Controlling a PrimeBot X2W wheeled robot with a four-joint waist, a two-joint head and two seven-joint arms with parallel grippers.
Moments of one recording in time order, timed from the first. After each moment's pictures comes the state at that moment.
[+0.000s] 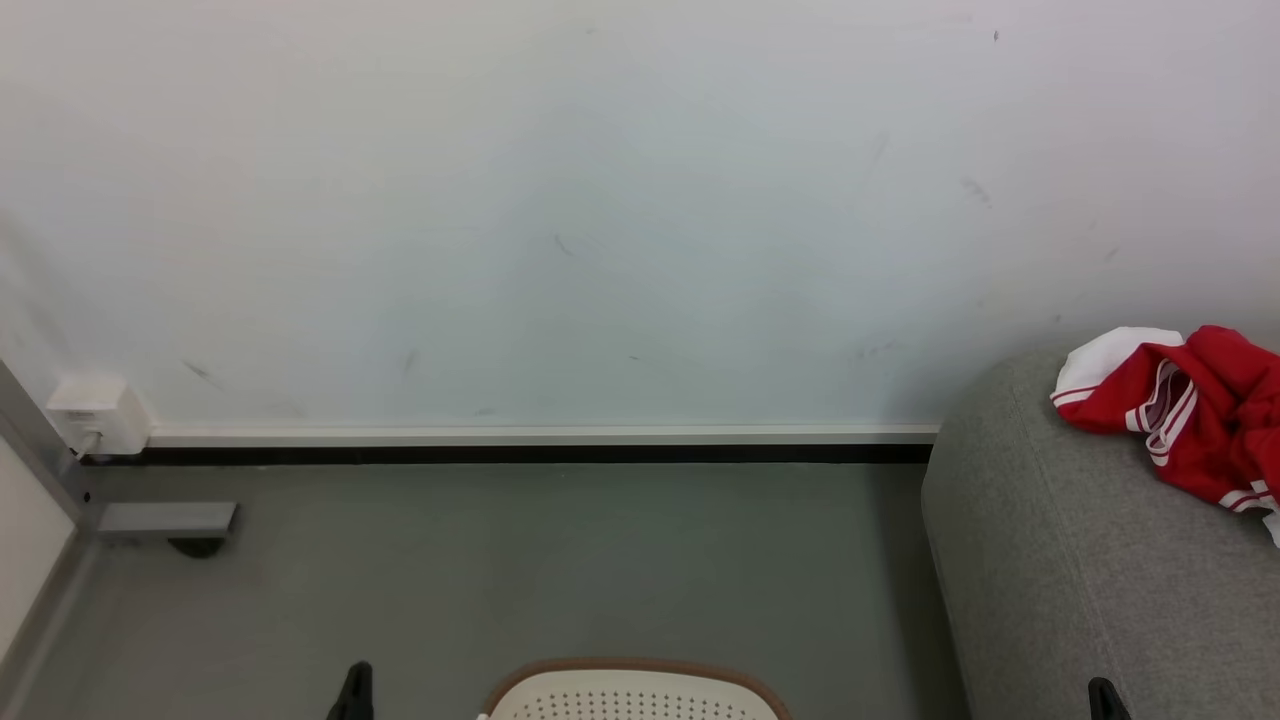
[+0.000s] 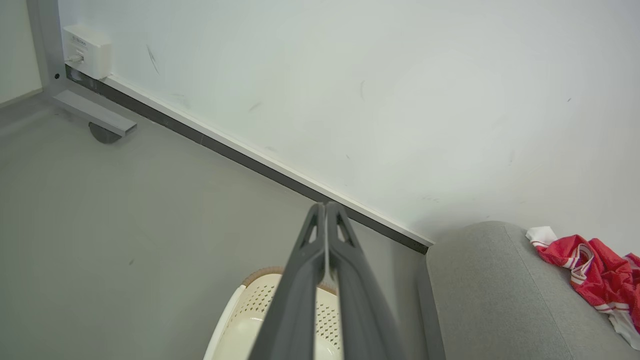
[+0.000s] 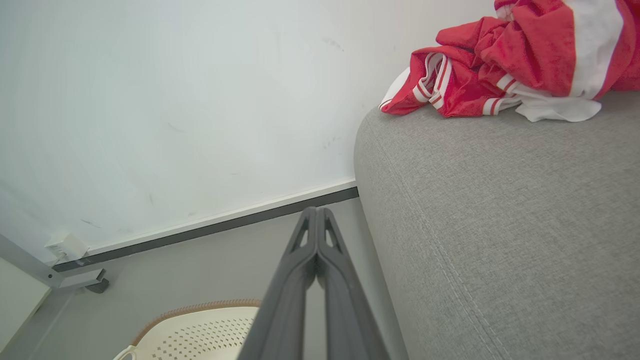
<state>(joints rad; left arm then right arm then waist) 0.03 0.07 -0.03 0.36 -0.55 -0.06 -0.18 0.08 -0.04 -0.04 0.34 0.41 0.13 -0.18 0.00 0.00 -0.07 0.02</state>
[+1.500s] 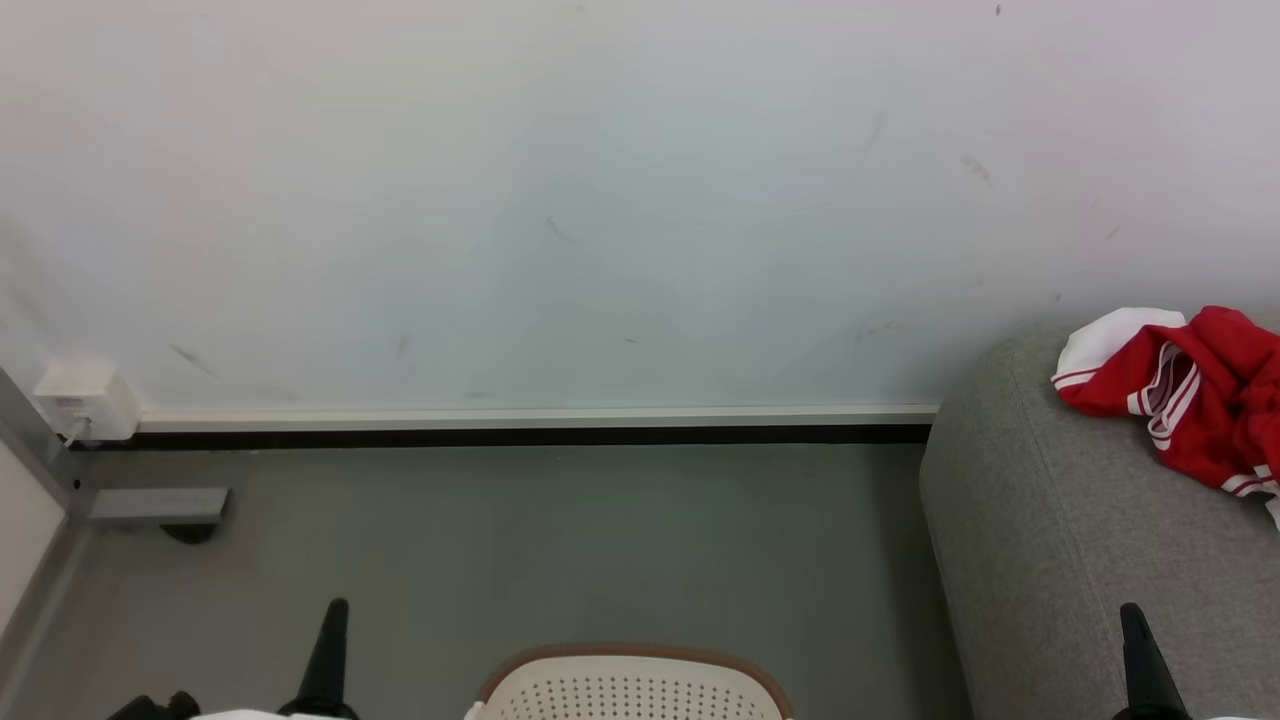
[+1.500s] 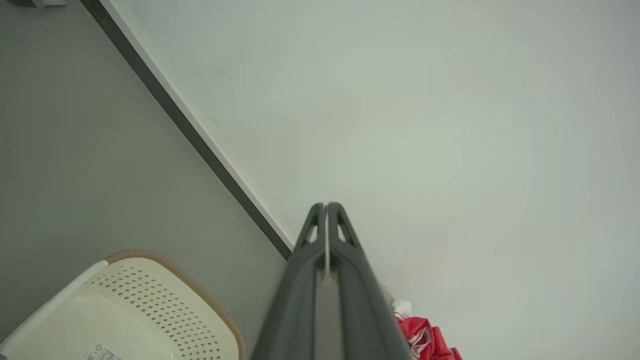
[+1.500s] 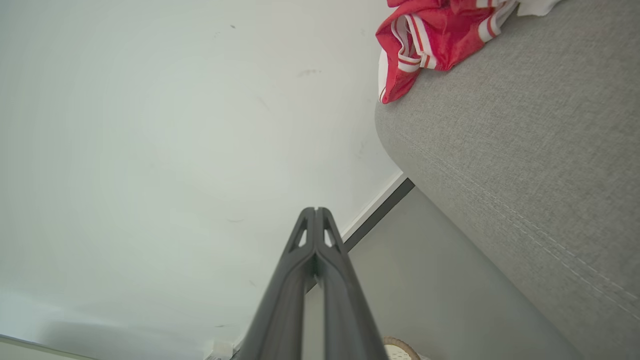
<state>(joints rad) -0.04 0.06 0.05 0.30 -1.11 -0.09 -0.02 -0.02 -0.04 -0.08 0.29 1.05 0.13 -0.02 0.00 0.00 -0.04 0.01</state>
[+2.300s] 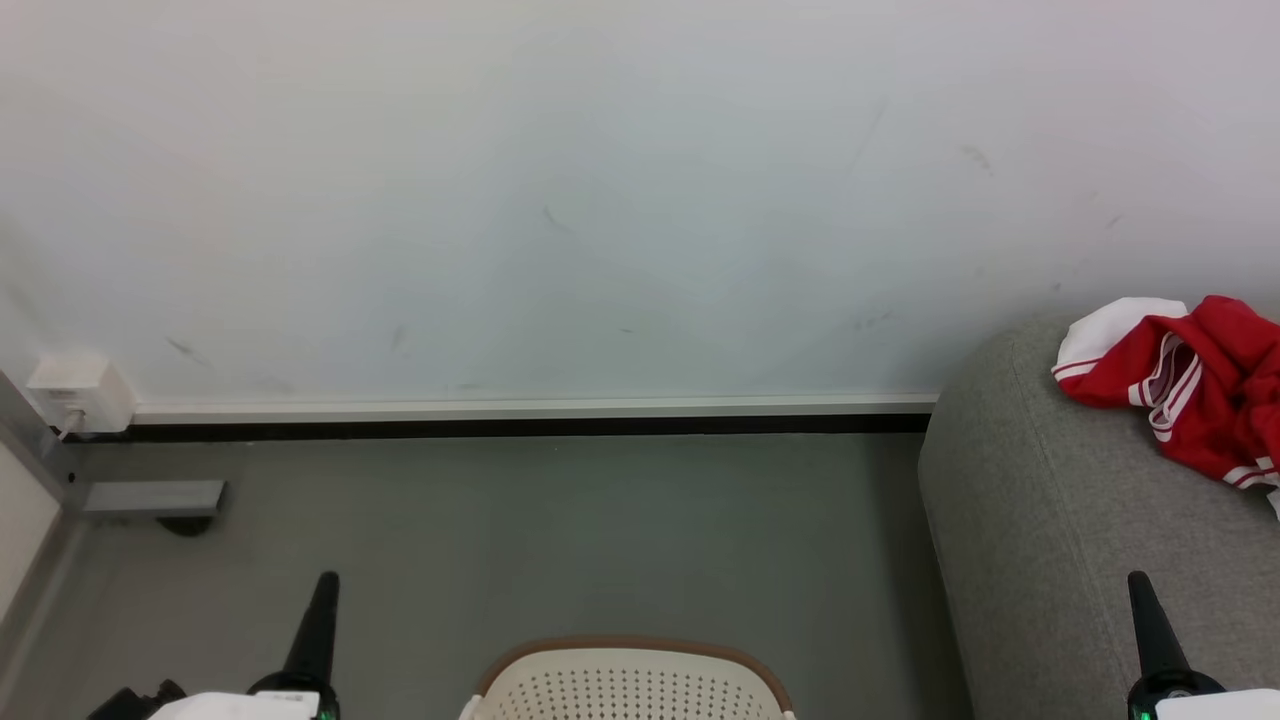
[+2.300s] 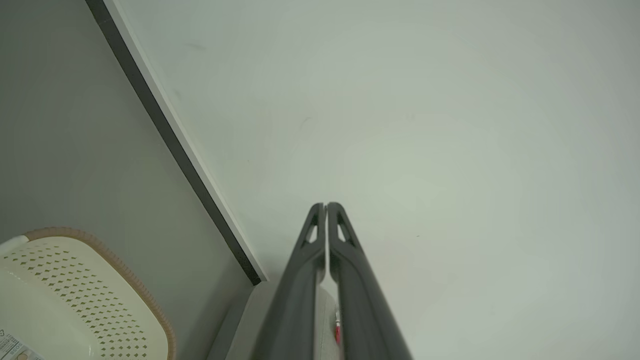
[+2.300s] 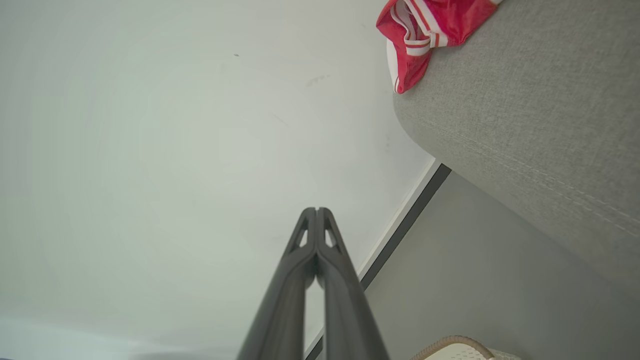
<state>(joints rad) -0.07 0.05 0.08 0.28 -1.34 -0.11 0.04 -0.06 -0.04 -0.10 0.27 1.30 0.13 0.04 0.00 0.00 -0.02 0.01</state>
